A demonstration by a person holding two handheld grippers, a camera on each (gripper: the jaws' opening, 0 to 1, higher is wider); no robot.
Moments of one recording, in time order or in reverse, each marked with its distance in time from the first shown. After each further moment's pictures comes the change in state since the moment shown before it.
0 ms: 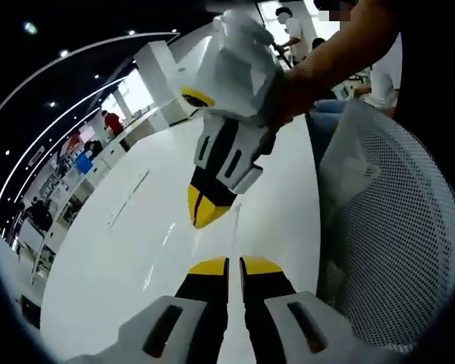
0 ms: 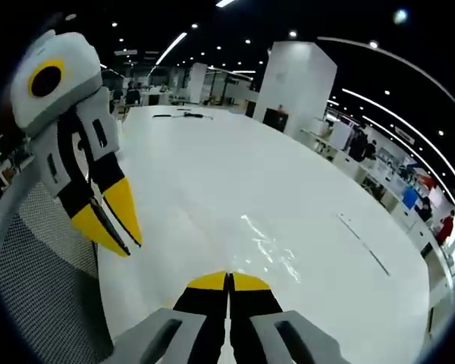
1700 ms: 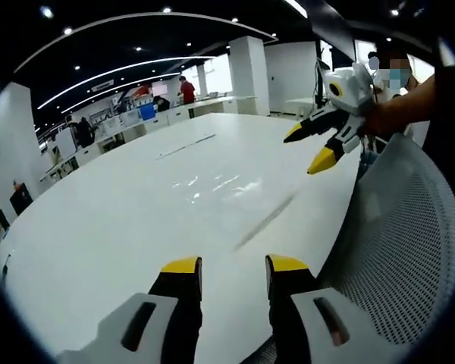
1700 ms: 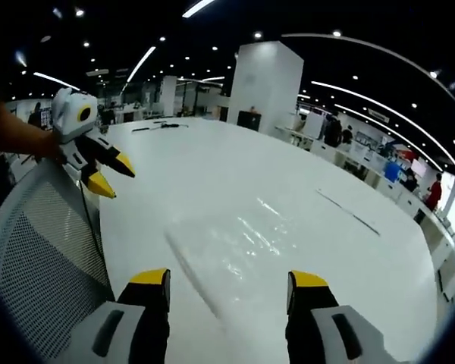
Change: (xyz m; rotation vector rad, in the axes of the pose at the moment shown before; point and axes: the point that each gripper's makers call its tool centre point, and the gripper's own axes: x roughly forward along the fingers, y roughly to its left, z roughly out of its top) left arm -0.048 0.020 -0.113 -0.436 -0.013 0.214; right arm -0.063 0.001 -0.050 0.212 -0.056 -0.077
